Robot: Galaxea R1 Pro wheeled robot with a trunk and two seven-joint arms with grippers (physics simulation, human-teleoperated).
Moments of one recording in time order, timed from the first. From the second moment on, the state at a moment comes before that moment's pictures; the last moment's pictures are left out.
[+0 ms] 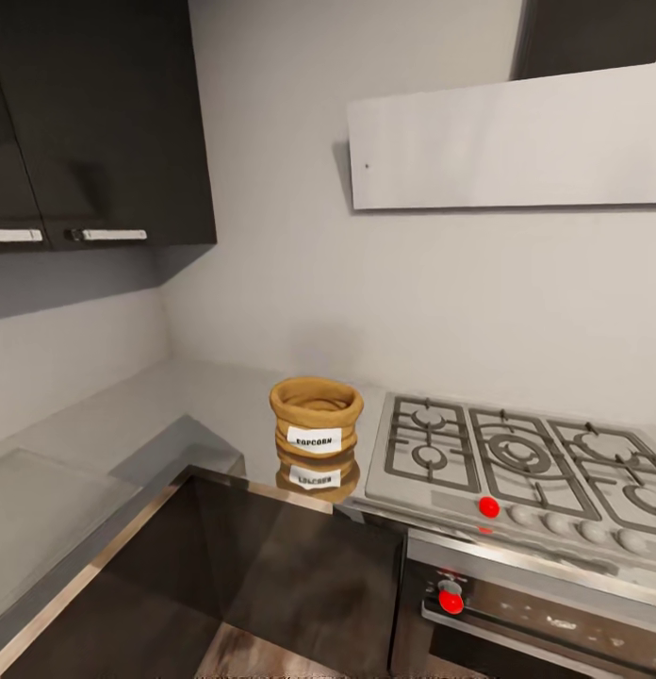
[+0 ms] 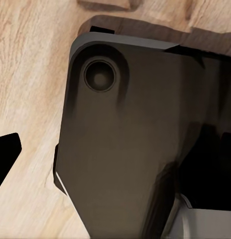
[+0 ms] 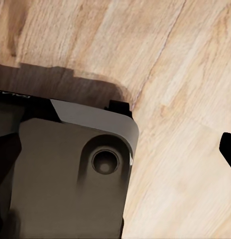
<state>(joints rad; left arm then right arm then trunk) 0.00 -0.02 0.03 -0.06 0.17 -0.02 0.02 -0.21 -0.03 -0.28 0.03 0.44 -0.01 0.05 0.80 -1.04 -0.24</state>
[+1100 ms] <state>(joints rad) 0.00 -0.02 0.03 -0.06 0.17 -0.02 0.02 -0.21 -0.03 -0.28 0.03 0.44 -0.03 0.05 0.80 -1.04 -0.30</state>
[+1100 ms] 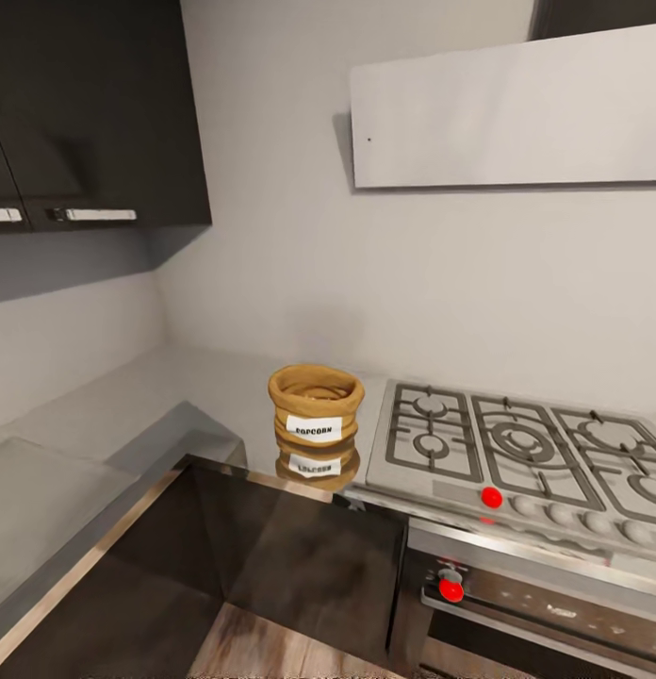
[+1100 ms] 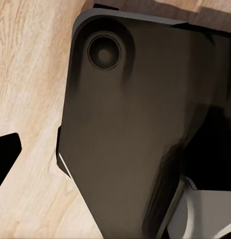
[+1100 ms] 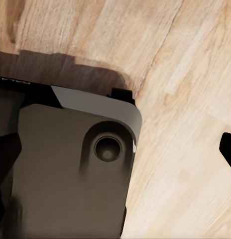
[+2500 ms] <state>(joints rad) 0.00 -0.02 0.03 -0.06 0.17 -0.02 0.02 -0.21 -0.03 -0.27 0.03 0.45 -0.02 0.05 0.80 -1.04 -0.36</state>
